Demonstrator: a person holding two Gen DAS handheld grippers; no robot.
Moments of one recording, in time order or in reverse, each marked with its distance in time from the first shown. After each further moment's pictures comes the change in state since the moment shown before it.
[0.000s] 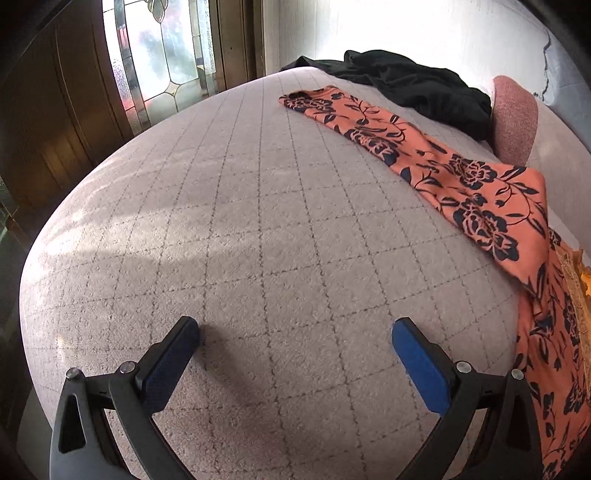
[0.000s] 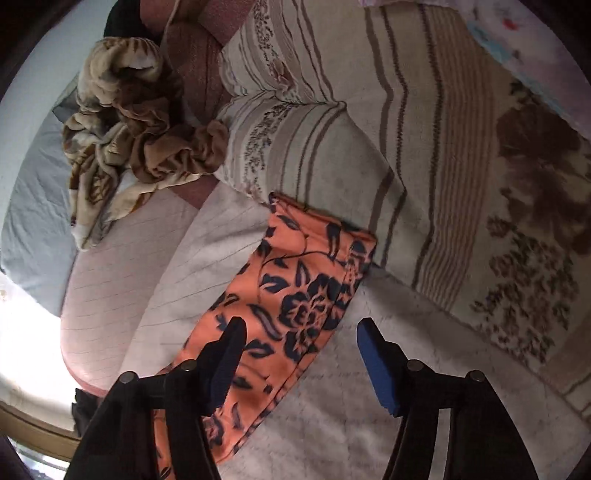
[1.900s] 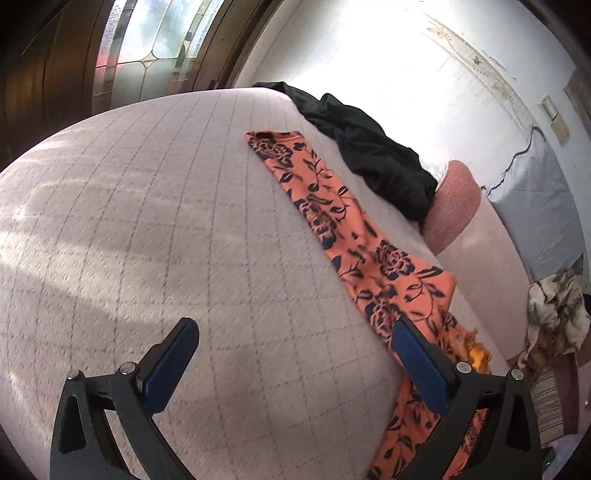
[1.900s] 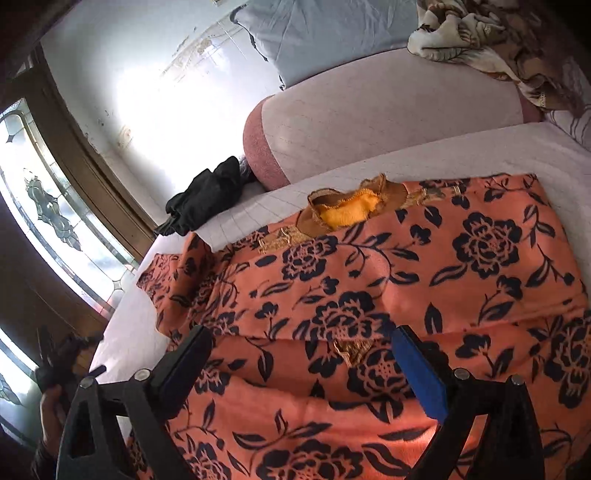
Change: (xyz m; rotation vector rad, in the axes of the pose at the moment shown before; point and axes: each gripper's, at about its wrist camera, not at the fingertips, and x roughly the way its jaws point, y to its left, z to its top) left arm -0.018 0.042 0.069 -0.250 -0.018 -0.496; right arm -0.036 0.218 -0.334 -0.725 0.216 0.502
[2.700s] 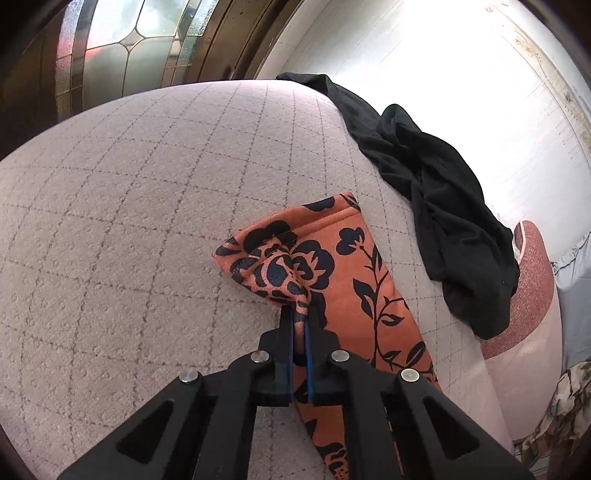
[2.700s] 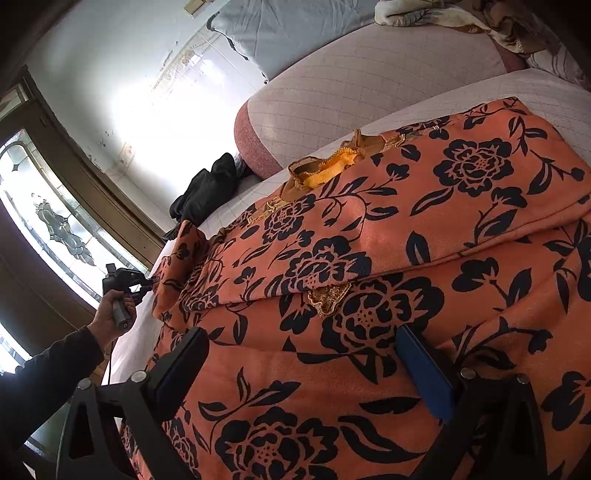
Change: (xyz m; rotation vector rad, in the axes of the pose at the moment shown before) left arm 0.185 0.012 0.163 -0.084 0.014 0.170; right arm 0.016 -0.038 -0.036 0.093 -0.028 0.099
